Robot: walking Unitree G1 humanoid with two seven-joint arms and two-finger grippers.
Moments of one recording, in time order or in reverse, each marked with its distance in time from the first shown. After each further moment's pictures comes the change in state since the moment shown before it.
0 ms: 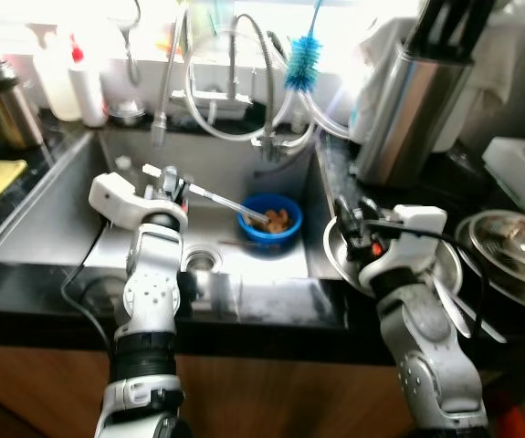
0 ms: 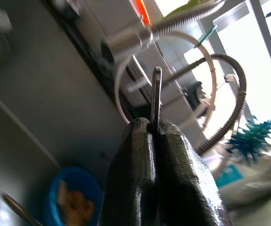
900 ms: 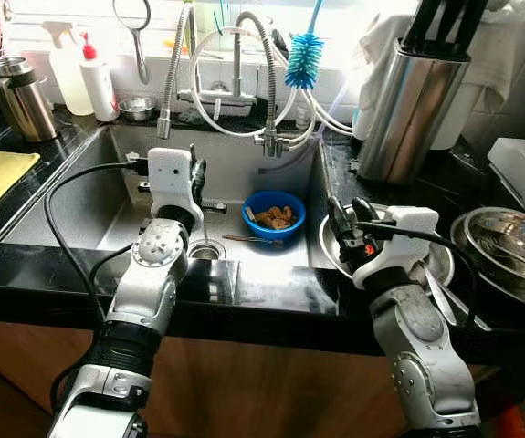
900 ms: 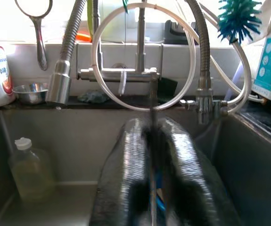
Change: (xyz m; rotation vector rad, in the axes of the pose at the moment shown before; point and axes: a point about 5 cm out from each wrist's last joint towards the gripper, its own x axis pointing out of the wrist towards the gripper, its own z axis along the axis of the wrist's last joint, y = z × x) left arm -0.002 -0.021 -0.031 0.895 0.068 -0.299; right arm 0.001 0.002 0.000 -0.012 0.001 0.005
